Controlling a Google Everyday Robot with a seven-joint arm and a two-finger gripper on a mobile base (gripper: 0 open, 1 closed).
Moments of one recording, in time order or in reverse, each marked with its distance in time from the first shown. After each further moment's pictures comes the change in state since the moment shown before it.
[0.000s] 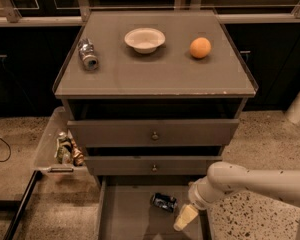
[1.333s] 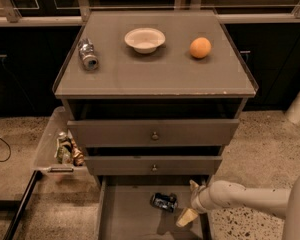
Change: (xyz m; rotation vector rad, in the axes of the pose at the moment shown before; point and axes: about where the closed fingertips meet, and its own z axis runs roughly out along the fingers) arm 0.032 -0.070 0.079 0.196 -0.116 -0.116
